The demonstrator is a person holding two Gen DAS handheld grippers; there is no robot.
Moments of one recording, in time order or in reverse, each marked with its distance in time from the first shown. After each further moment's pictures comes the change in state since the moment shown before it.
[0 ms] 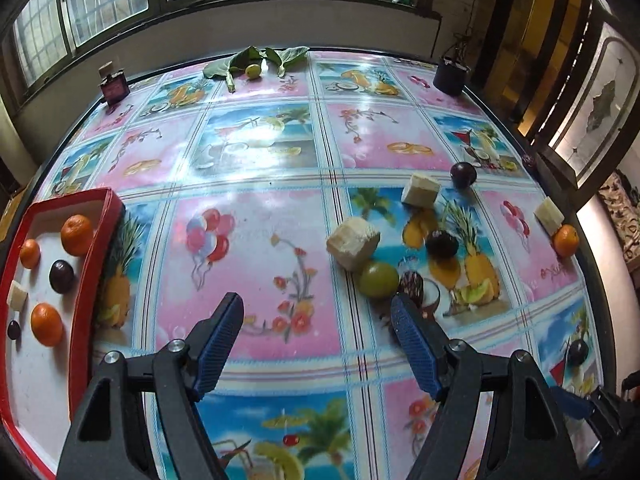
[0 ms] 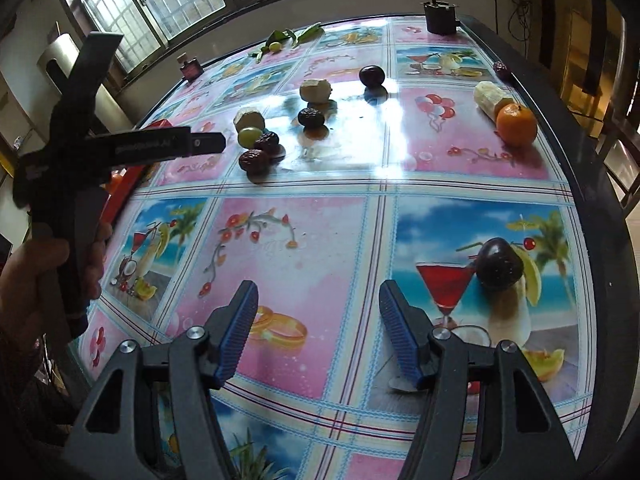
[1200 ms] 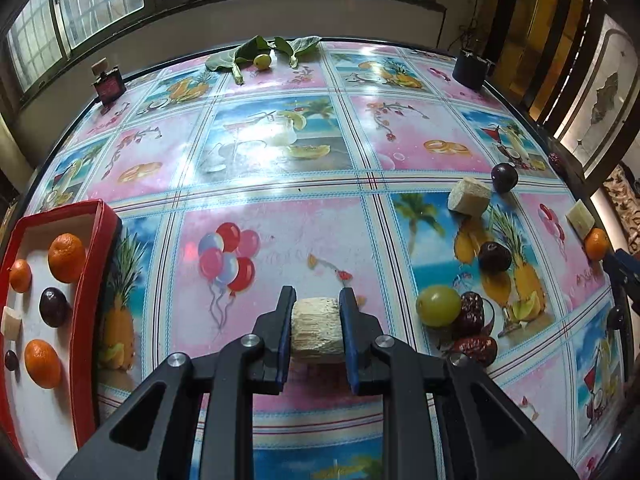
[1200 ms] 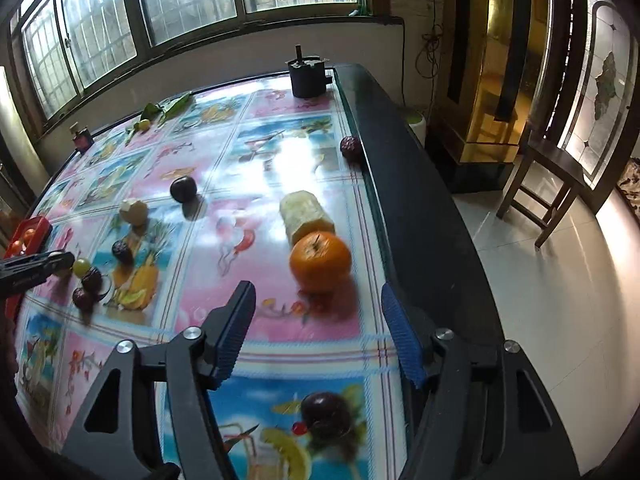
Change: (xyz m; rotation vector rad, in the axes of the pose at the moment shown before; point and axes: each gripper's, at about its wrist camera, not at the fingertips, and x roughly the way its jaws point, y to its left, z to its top) left arm 0.023 0.027 0.005 0.038 0.018 0.011; right arm -0.004 -0.111 0.083 0.084 -0.169 -0.330
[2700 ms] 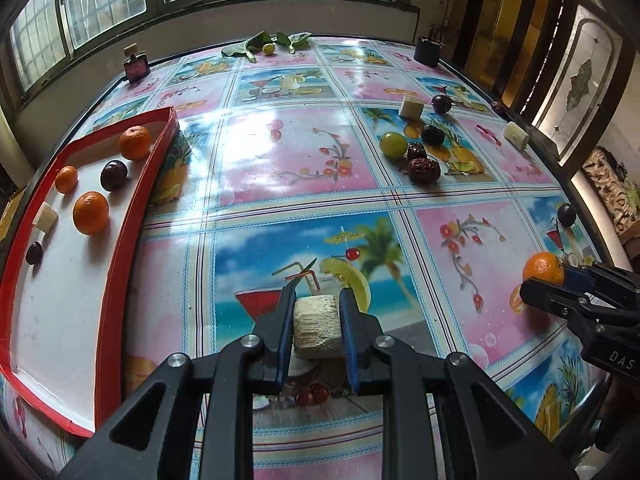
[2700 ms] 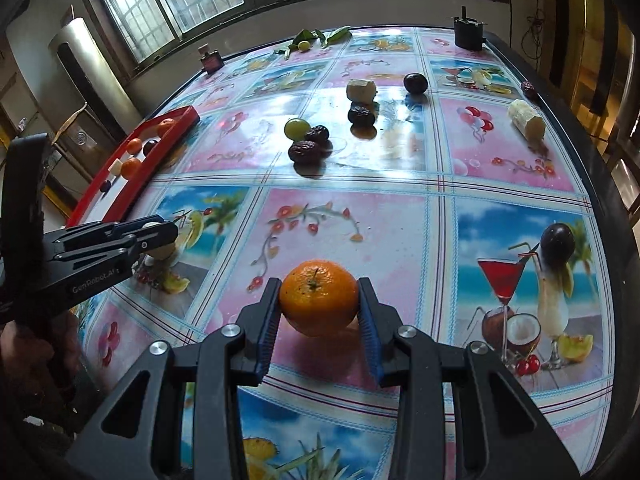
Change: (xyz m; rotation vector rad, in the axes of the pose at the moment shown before) left arm -0.077 0.012 -0.108 0.034 -0.033 -0.040; right arm -0.059 0.145 -0.102 -0.142 0.137 0.326
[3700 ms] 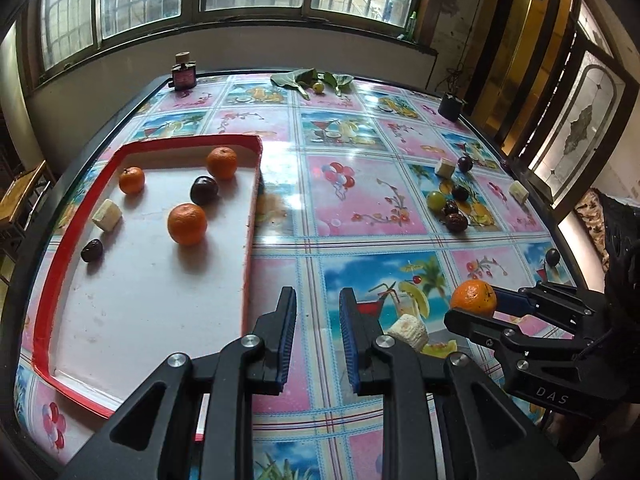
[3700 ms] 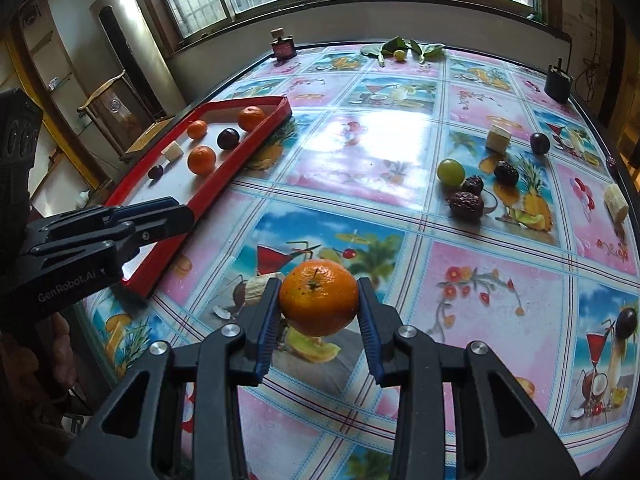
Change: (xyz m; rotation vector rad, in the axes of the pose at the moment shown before) left arm -0.053 0.082 0.001 -0.112 -0.102 -0.039; right arm 0.030 0.113 0.031 -0.152 0.010 0.072
